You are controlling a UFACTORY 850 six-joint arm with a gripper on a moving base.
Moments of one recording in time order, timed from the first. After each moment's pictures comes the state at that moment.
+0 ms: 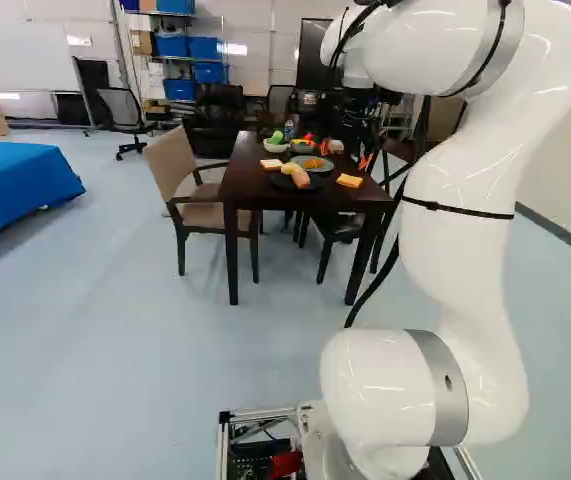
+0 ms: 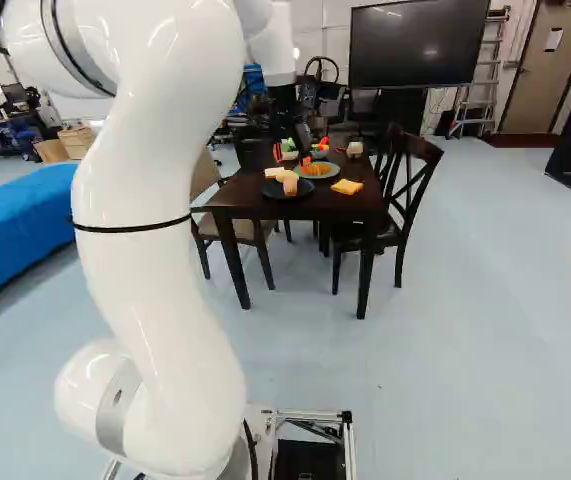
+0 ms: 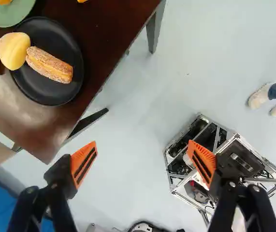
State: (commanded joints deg) arm -9.1 -22.2 -95.7 -1.9 -67.6 45.1
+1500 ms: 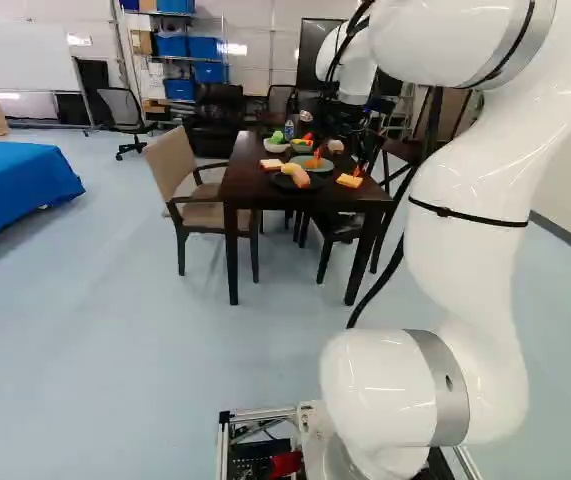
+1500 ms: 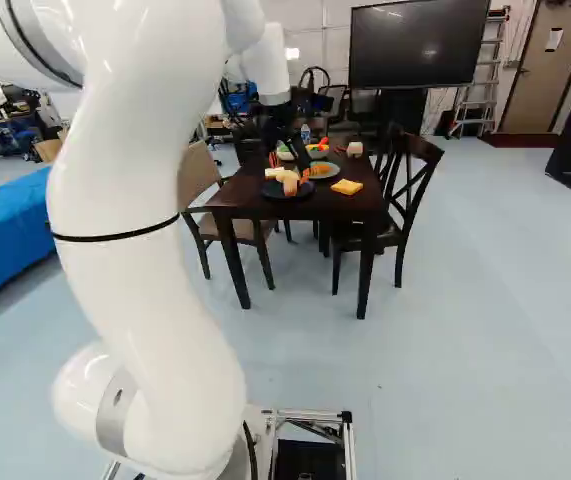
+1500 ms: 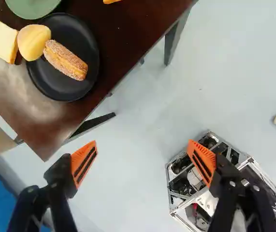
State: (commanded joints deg) arm -7.9 -17.1 -83.7 -1.6 -52.0 39.2
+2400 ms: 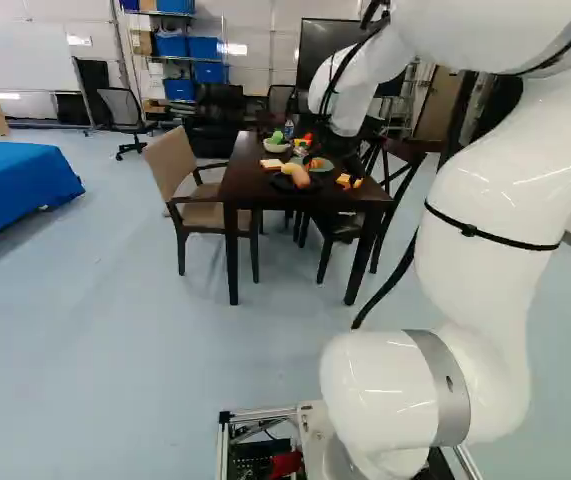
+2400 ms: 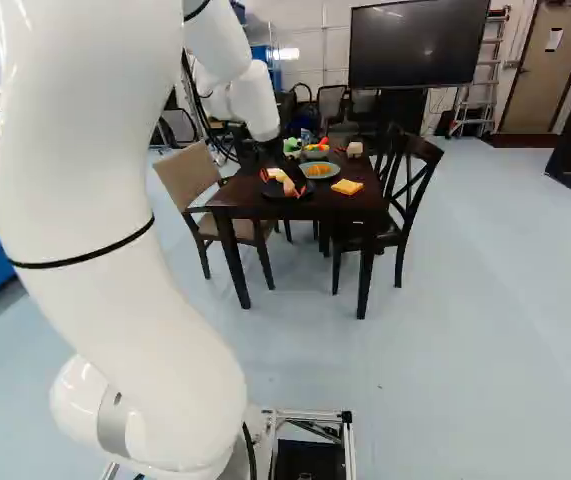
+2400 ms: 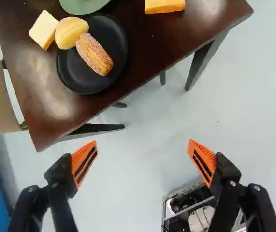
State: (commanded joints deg) arm -5.9 -8.5 -63.1 -1.2 -25.3 28.9
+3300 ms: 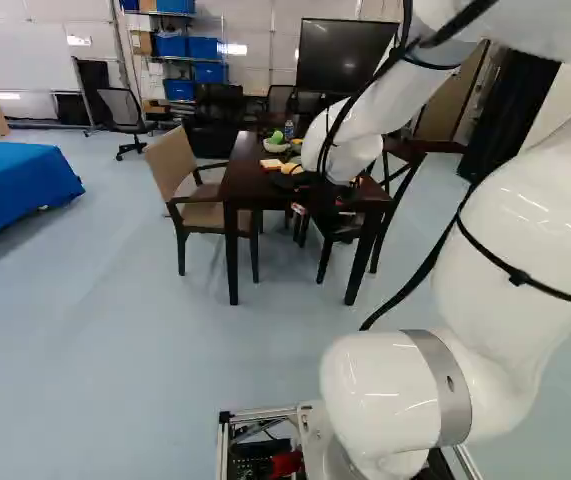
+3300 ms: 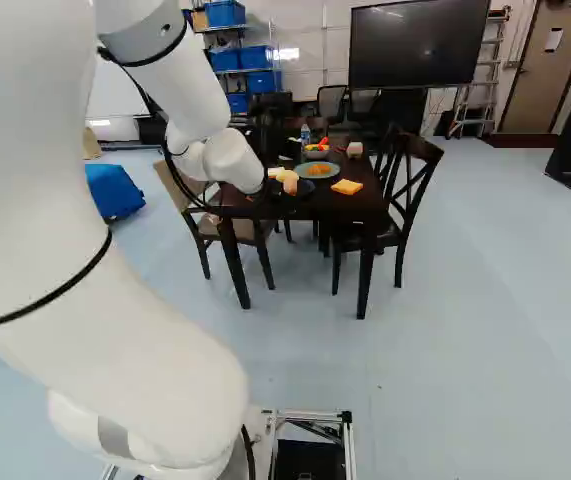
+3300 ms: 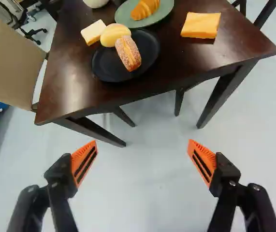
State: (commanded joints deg) arm -3.1 3.0 -35.9 -0.6 10.0 15.4
